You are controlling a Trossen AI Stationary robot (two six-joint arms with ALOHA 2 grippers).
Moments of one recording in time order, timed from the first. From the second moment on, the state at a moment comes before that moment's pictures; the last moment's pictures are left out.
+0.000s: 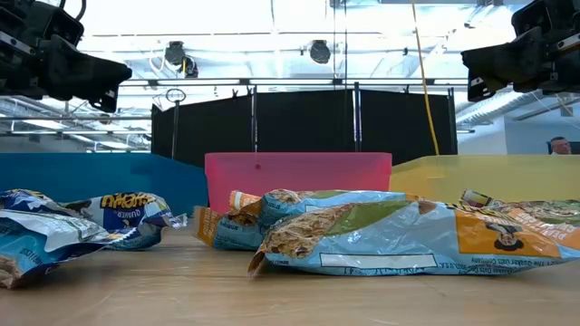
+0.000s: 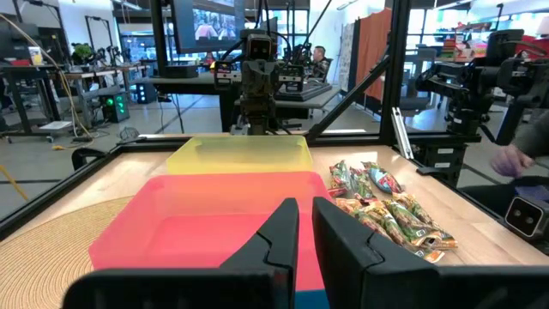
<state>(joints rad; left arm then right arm) -0.01 0.05 0.01 0.05 0.10 0.00 -0.08 0.05 0.01 0.13 -0.21 -0.04</state>
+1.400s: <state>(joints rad) -0.01 0.05 0.01 0.08 0.10 -0.12 -0.08 0.05 0.01 0.13 -0.21 -0.04</state>
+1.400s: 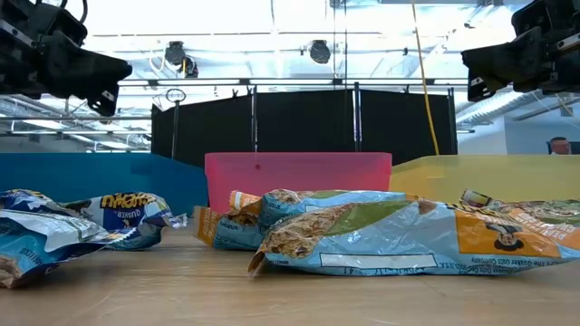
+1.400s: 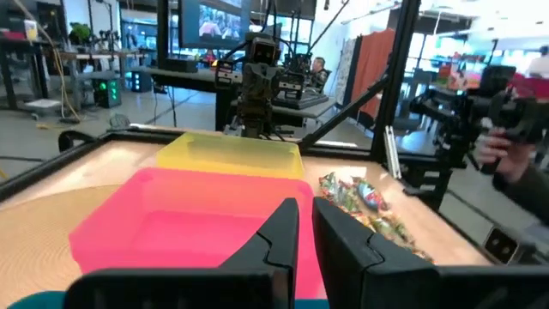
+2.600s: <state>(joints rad) -0.25 1.11 0.69 -0.24 0.03 -0.28 -0.08 0.06 0.01 0.16 -0.21 -0.06</state>
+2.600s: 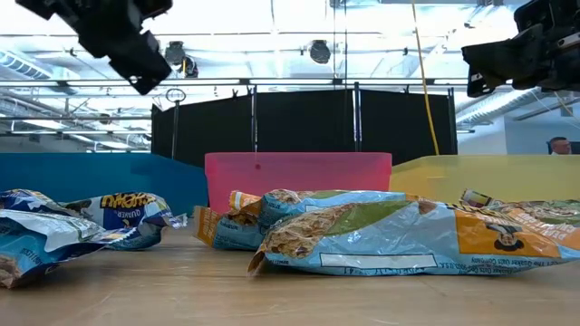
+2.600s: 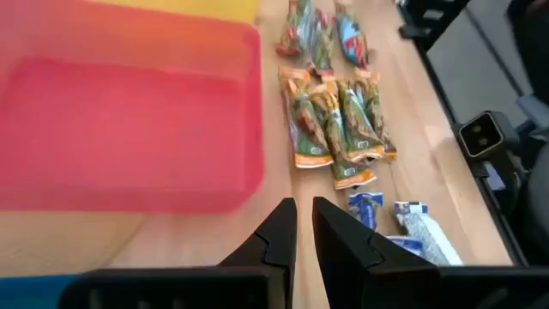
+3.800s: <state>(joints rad) -0.49 1.88 1.15 -0.45 0.00 -0.45 -0.08 0.06 0.01 0.18 -0.21 -0.18</state>
